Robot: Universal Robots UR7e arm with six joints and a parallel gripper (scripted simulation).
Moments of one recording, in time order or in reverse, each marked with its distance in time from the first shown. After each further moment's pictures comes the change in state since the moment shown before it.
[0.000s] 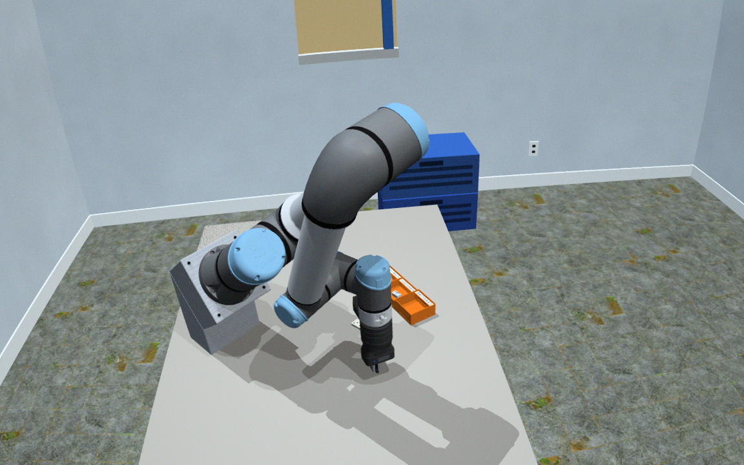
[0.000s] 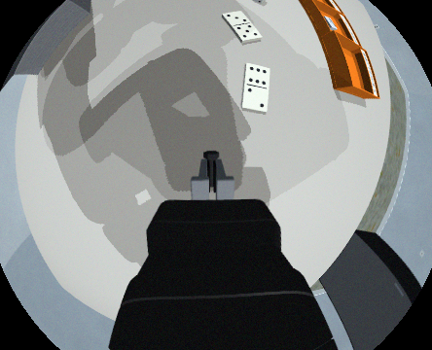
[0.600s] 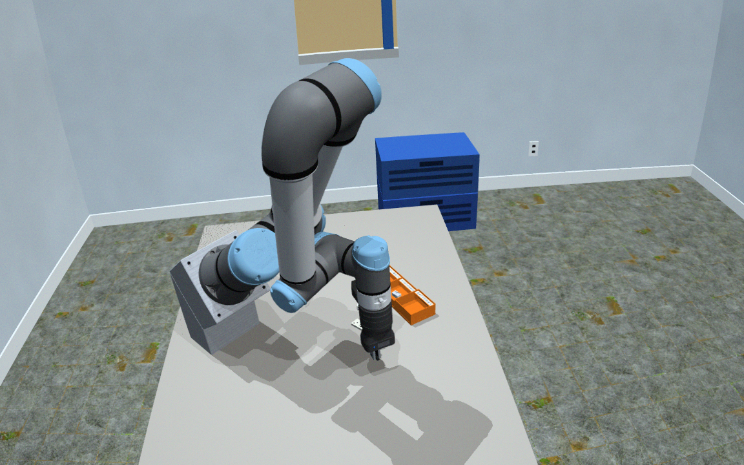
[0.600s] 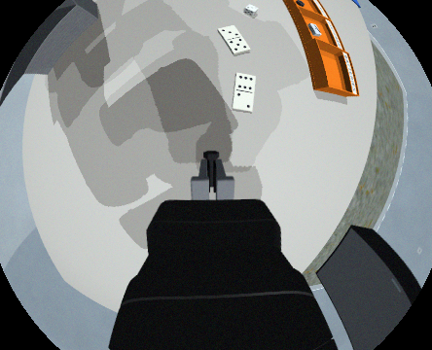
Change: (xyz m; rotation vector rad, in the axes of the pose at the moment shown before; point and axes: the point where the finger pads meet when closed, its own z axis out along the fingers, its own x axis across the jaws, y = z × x) arm 0.002 0.003 -0.048 -0.020 0.009 0.001
